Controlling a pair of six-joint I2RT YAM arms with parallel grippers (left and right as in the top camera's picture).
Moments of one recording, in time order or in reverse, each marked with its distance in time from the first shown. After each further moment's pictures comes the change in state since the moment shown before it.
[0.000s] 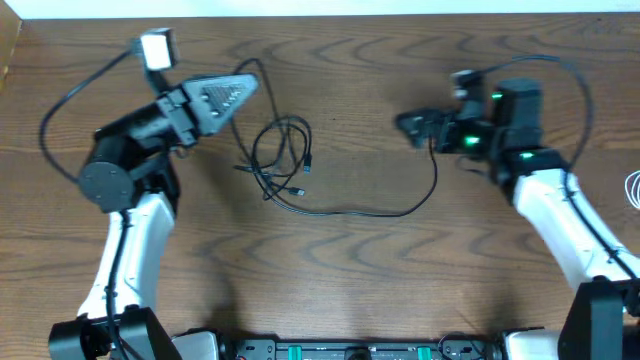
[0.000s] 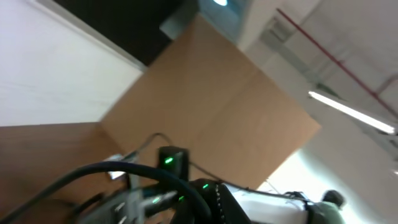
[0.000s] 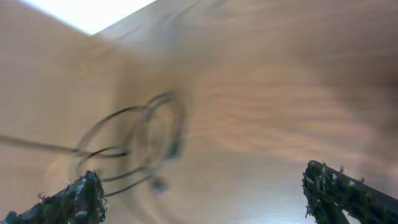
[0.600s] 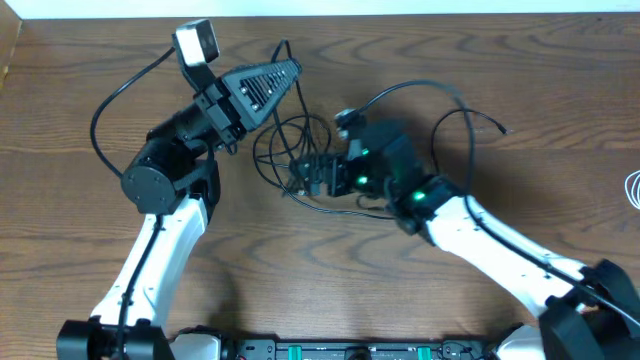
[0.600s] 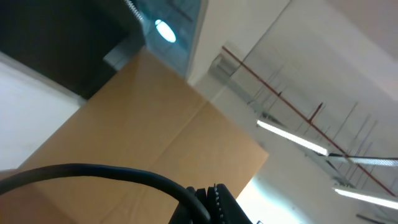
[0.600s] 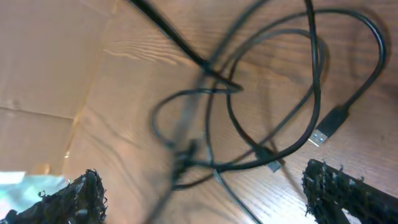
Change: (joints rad) left arm -0.237 -0.029 0.000 0.017 -0.324 0.000; right arm 0.540 0.056 0.001 0.143 0.367 0.243
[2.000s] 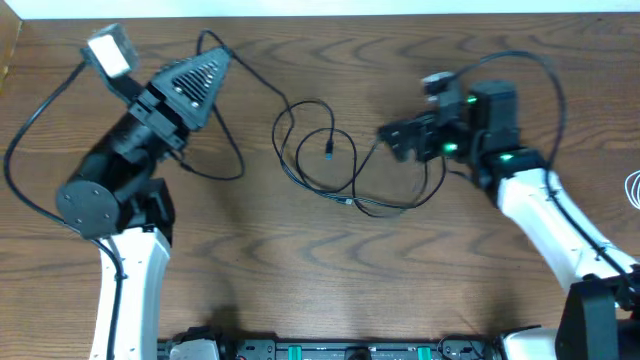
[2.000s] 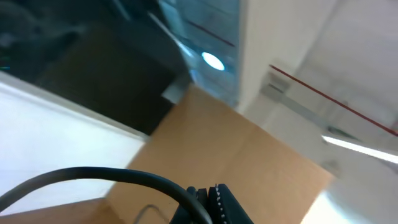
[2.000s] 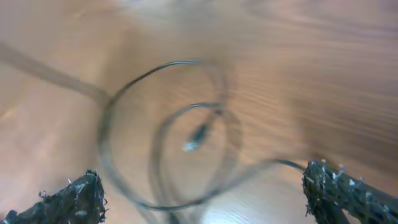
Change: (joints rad) left arm 0.224 -0.196 0.000 -0.312 0.031 0.203; right arm -0.450 -0.040 0.002 -0.116 -0.285 -0.521
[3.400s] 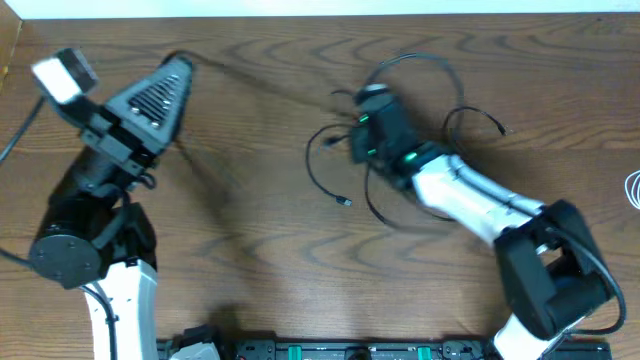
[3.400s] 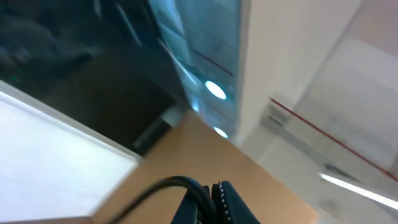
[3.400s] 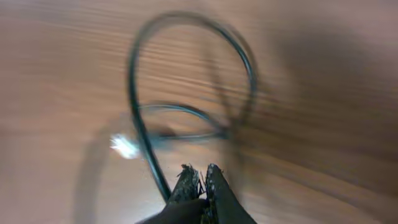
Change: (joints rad) left arm 0.171 -0.145 -0.012 -0.022 -0.034 -0.241; right arm 0.250 0.284 0.154 -0.048 0.687 0.149
